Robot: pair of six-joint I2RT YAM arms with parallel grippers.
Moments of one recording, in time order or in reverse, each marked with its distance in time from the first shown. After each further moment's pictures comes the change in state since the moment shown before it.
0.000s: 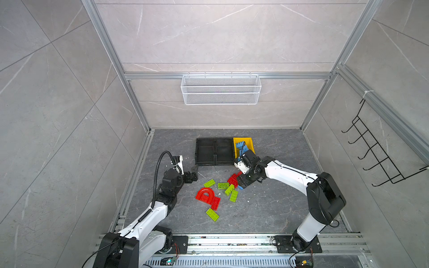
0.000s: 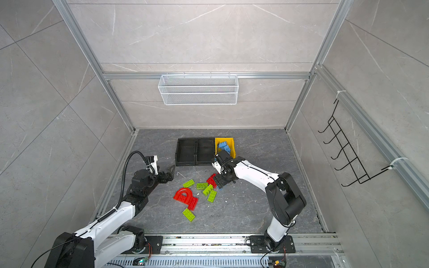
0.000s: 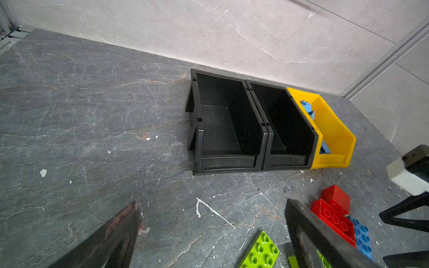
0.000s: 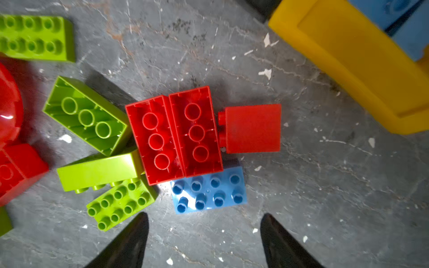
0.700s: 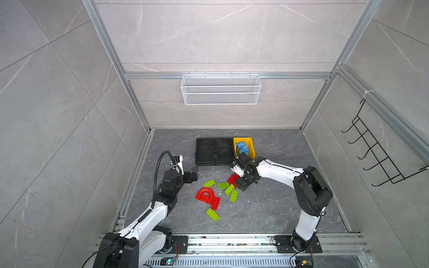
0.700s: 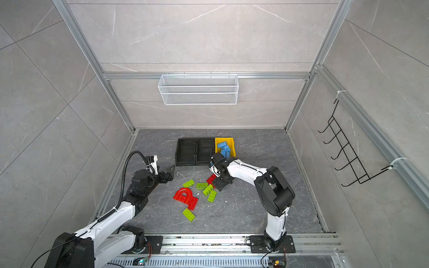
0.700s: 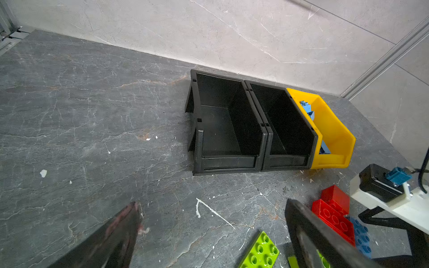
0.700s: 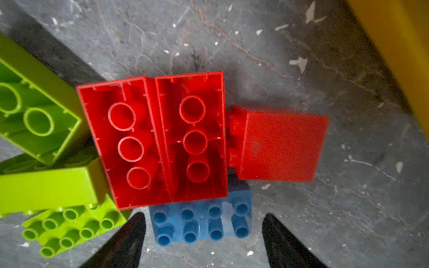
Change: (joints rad) left arm 0.000 -0.003 0.000 0.000 0.000 0.000; right arm 0.024 0.123 0.056 -0.027 0.069 -0.097
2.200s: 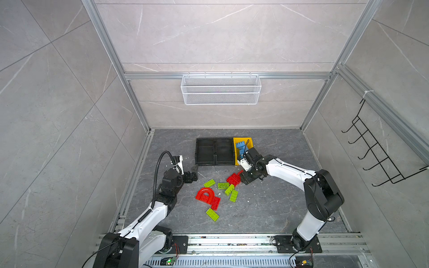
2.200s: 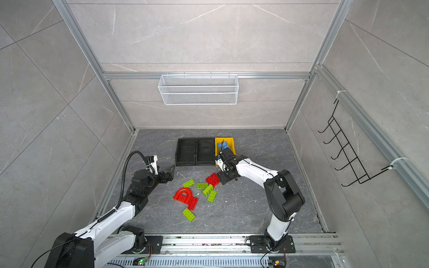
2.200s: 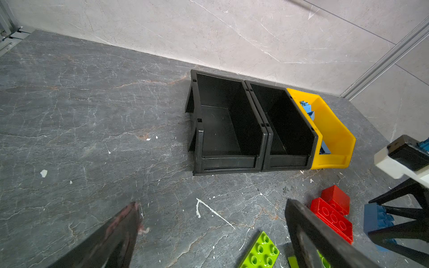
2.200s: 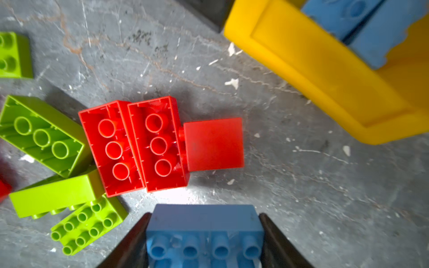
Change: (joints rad) left arm 0.000 0.000 0.000 0.000 -0.002 0.000; right arm -0.109 -0.126 -0.061 0.093 -0.081 0.098
